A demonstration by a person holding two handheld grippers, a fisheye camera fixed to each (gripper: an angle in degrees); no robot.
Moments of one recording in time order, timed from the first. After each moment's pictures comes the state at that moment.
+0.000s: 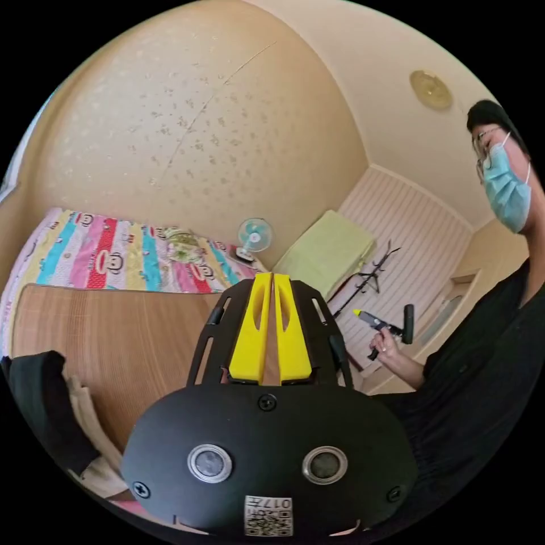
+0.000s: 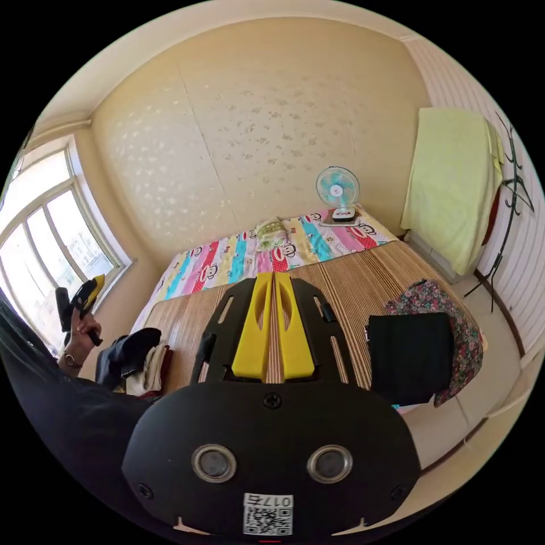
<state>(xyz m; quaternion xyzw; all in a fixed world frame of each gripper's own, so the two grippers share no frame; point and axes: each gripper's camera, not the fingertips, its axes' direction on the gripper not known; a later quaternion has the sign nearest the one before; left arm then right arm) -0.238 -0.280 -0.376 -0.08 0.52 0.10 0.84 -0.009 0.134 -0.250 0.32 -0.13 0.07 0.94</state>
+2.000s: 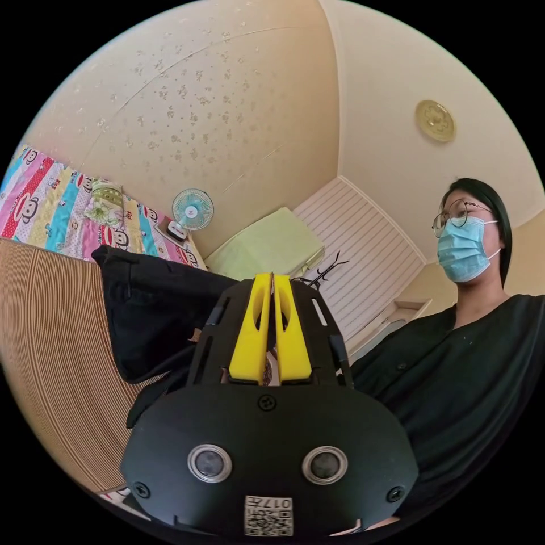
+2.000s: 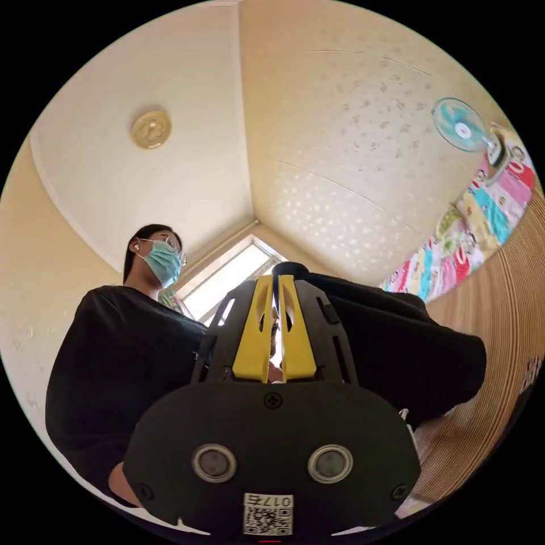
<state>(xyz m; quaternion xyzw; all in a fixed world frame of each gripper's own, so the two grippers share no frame) -0.032 -0.200 -0.327 -0.14 0.55 0.03 0.82 0.386 0.024 -0.307 0.27 -0.70 -0.03 0.66</state>
